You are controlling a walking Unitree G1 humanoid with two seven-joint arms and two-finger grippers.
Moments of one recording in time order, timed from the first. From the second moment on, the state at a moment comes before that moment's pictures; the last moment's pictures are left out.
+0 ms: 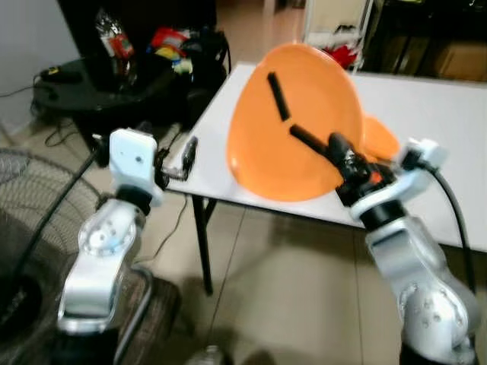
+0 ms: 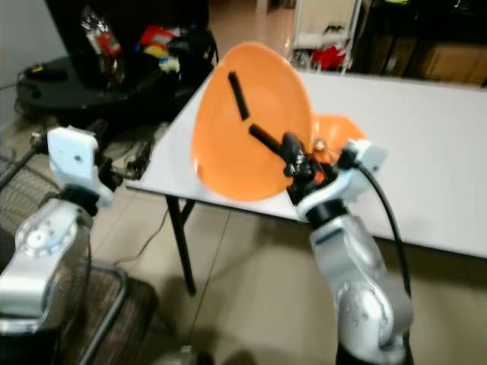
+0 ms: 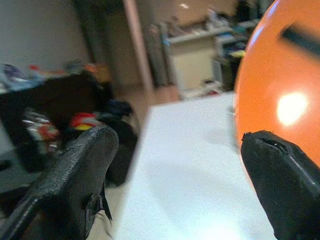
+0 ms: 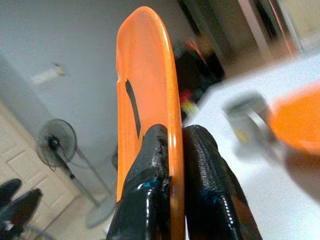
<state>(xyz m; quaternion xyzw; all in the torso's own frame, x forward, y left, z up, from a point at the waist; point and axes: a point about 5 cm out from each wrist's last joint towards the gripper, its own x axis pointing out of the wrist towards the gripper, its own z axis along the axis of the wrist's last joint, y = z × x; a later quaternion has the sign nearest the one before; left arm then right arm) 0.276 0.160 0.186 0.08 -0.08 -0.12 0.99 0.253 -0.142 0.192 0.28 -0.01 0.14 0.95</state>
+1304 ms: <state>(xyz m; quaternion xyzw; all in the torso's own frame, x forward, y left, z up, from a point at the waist) 0.227 0.148 0.157 0.11 0.07 -0.32 0.94 0.335 -0.155 0.105 0.62 0.29 -0.01 0.73</state>
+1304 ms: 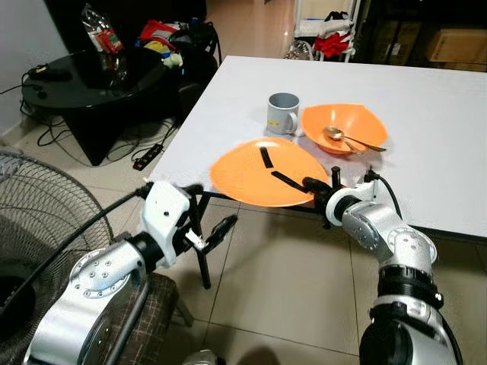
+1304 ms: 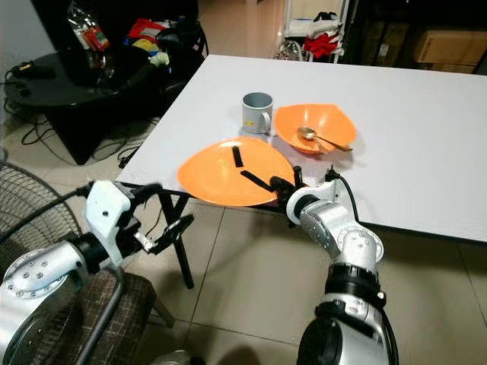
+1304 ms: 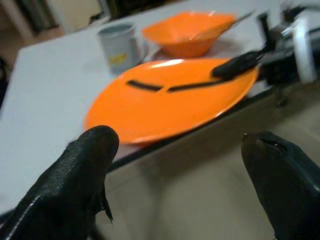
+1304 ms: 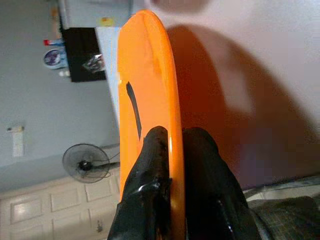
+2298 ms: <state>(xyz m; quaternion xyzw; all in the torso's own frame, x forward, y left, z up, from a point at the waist) 0.221 0.140 0.142 0.08 0.10 -0.34 0.93 0.374 -0.165 0.097 0.59 0.20 -0.07 0.78</state>
